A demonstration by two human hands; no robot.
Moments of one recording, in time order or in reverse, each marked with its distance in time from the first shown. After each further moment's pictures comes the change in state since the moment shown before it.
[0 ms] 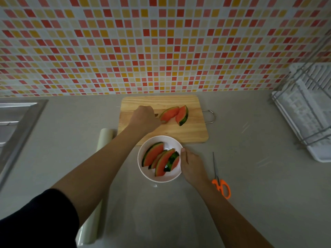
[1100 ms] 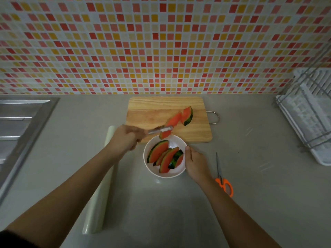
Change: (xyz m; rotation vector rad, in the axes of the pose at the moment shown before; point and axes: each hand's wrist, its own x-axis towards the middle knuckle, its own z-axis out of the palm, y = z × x) left_hand -0.089 -0.058 -0.018 -0.894 -0.072 -0.176; right_hand 0.001 0.002 0.001 0.059 -0.010 0.057
